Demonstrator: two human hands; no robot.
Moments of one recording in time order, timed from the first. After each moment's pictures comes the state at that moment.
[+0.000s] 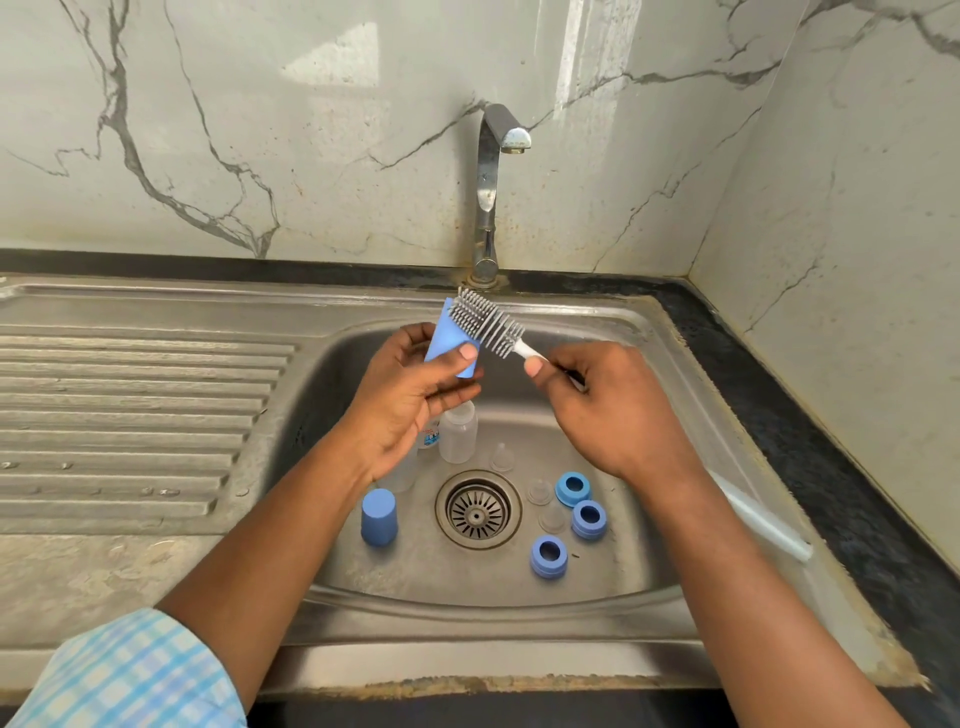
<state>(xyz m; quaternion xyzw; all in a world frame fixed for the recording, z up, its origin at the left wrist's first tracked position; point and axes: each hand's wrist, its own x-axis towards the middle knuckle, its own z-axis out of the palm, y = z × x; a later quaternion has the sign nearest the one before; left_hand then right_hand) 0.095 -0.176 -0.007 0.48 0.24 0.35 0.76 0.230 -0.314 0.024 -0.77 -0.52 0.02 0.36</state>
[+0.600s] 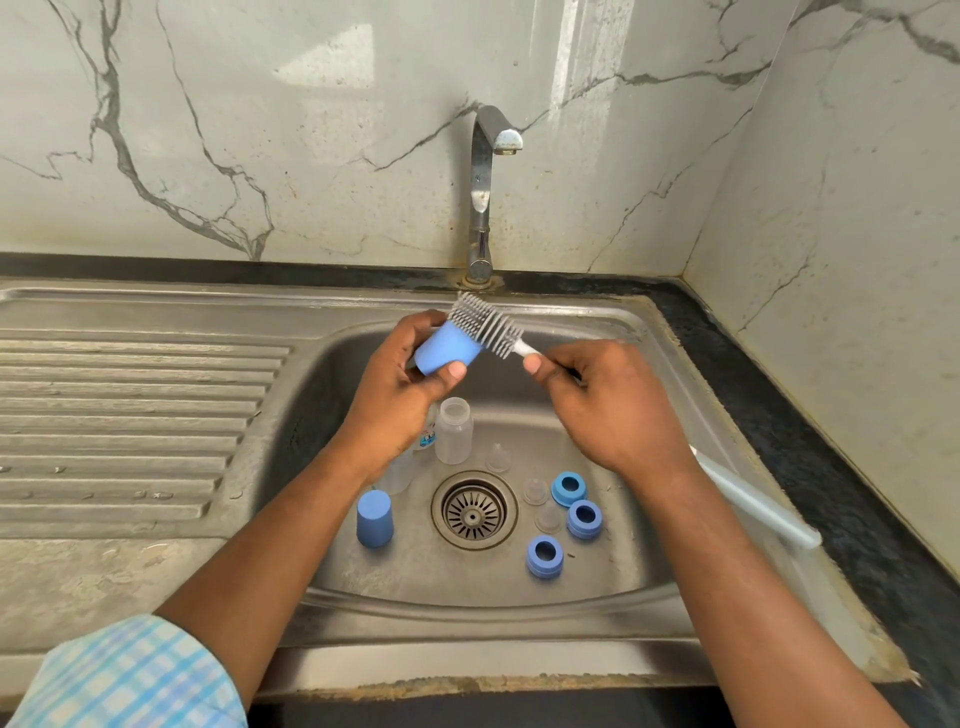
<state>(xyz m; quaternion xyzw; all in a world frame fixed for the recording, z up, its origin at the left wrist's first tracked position) 0.094 -0.171 -0.023 0.70 0.20 0.41 0.55 0.235 -0.313 0.021 -0.78 -0.52 -0.02 0.35</state>
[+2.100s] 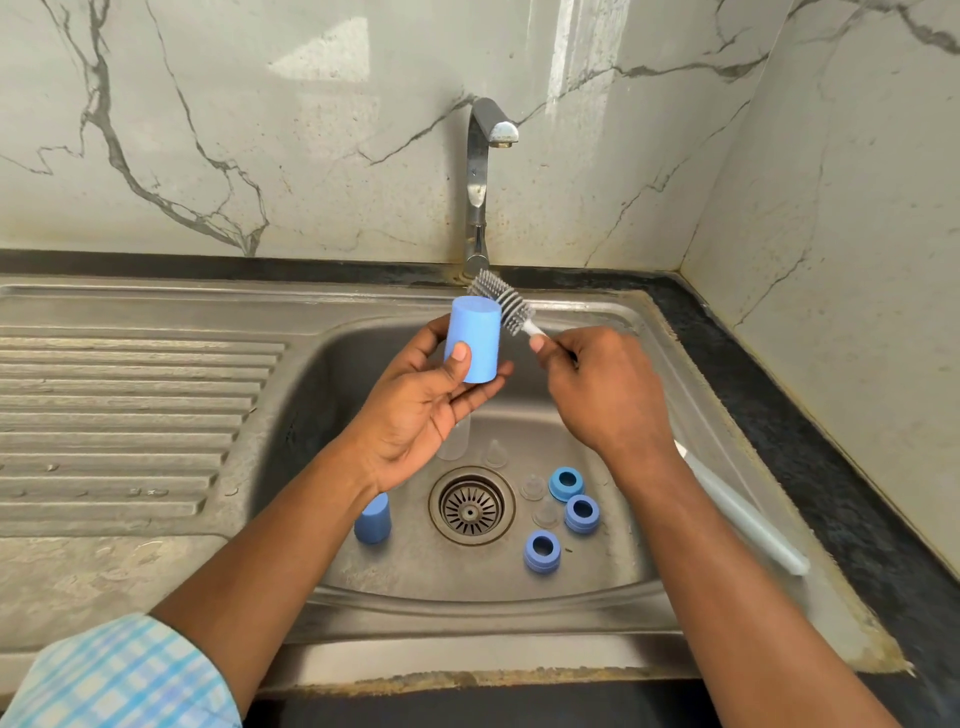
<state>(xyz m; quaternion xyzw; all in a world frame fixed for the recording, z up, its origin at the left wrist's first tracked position) 0.102 -0.194 -0.012 0.43 0.12 0.32 0.84 0.242 -0.298 0.011 -0.81 -0.45 -0.05 0.36</state>
